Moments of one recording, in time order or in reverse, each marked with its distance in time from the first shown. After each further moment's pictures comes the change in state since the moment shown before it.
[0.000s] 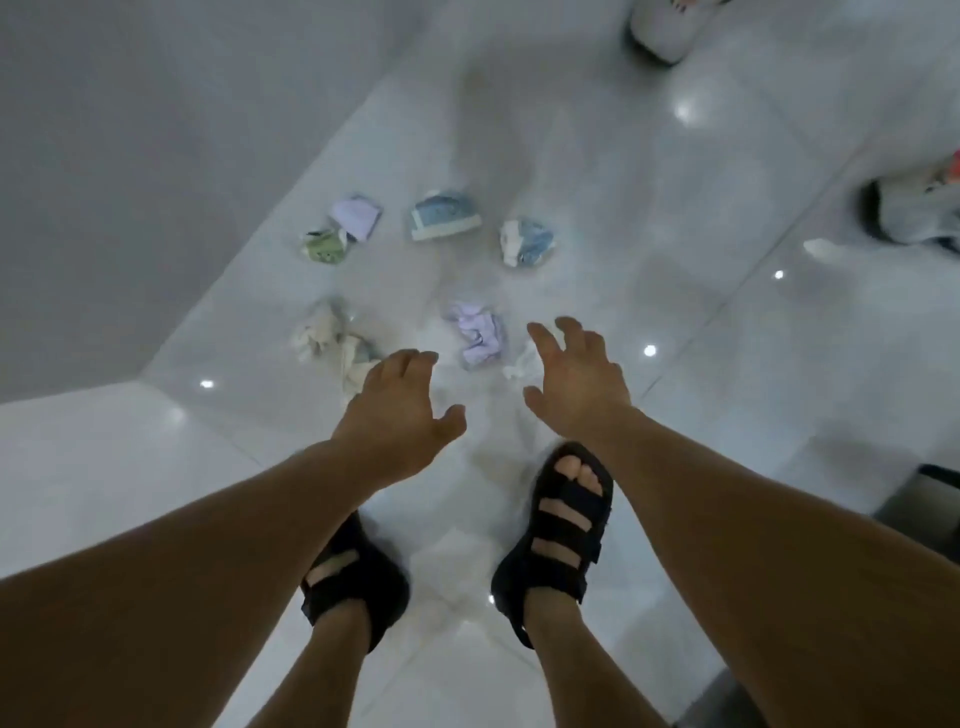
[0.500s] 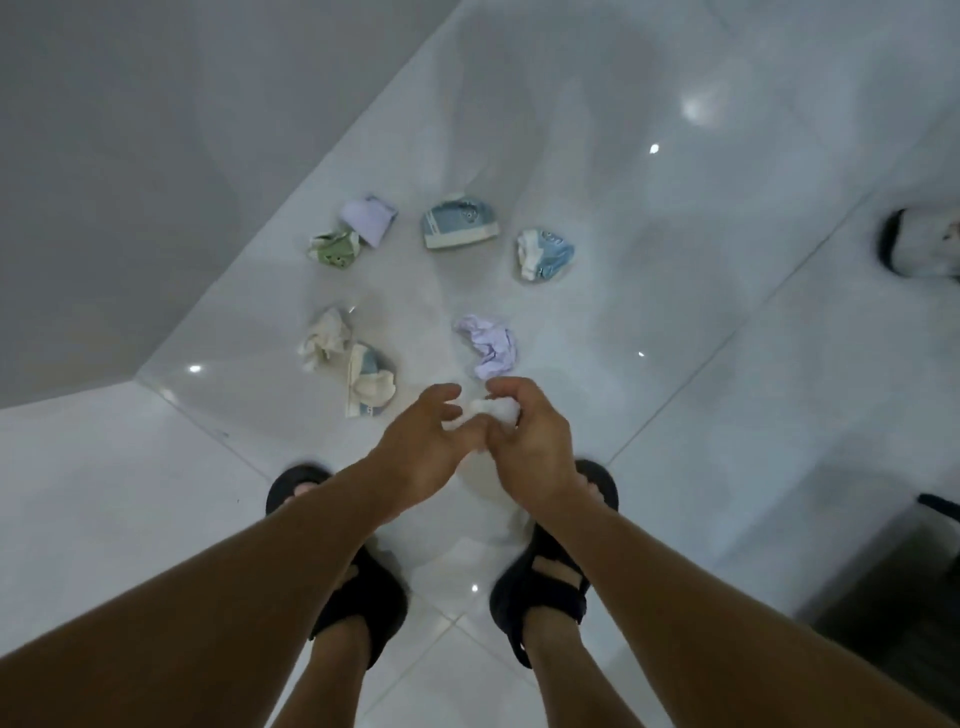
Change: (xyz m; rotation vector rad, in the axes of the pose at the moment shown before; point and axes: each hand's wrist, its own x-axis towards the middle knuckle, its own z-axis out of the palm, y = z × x) left_hand 0.012 -0.002 0.014 -0.777 -0.175 -0.259; right_hand -0.030 -0.065 0.021 0.927 0.115 0.075
